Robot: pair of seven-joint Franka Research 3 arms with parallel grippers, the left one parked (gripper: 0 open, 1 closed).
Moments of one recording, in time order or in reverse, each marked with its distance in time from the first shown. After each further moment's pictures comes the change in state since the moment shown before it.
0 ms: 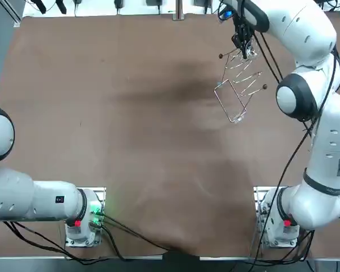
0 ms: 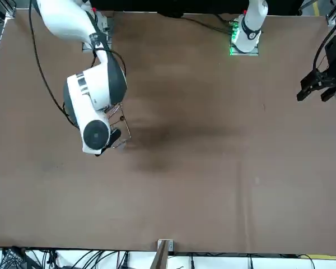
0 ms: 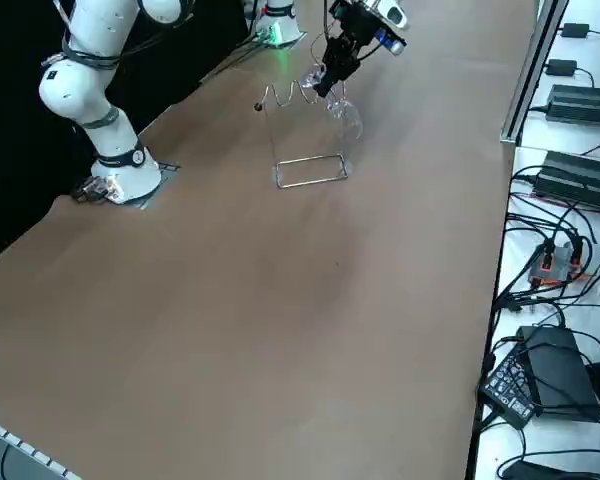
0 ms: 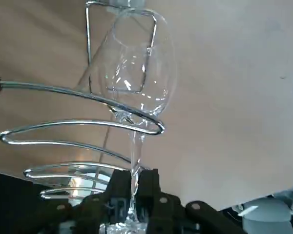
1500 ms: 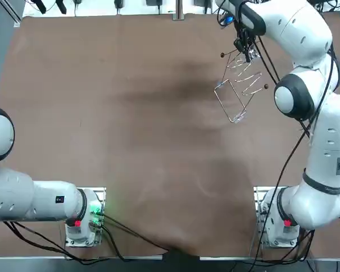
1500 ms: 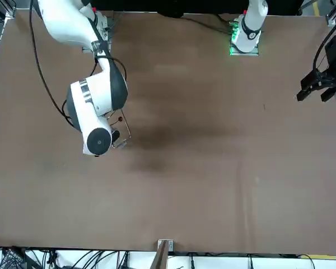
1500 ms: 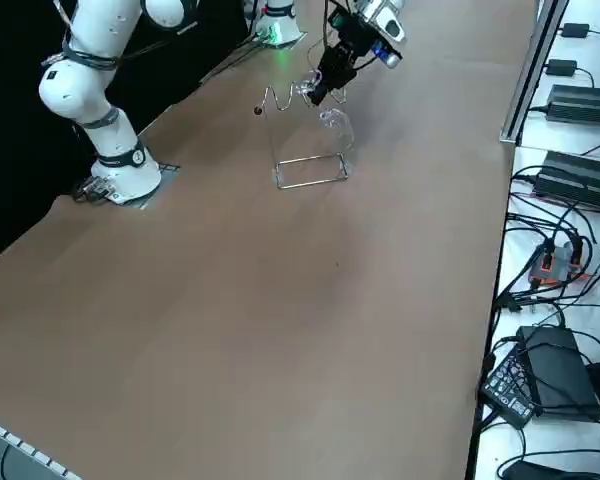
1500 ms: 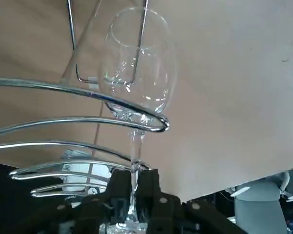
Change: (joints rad) arm 0.008 0.029 -0.004 -0.008 -0.057 -0.053 -0.012
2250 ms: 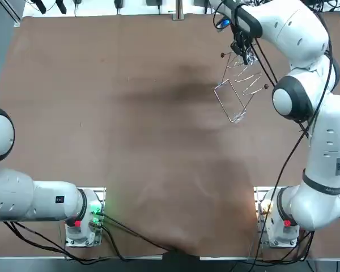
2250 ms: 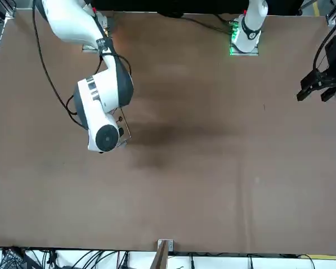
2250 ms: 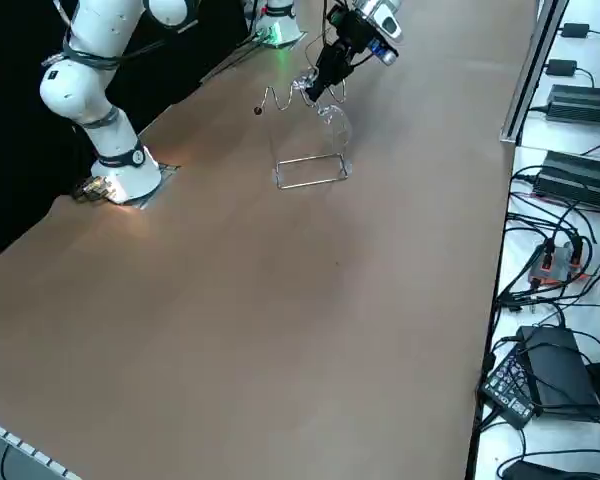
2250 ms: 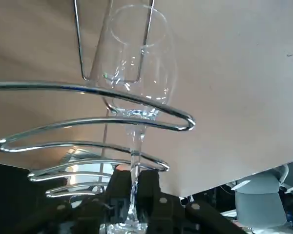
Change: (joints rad) arm 0.027 0.002 0.003 0.000 -0.001 -0.013 0.043
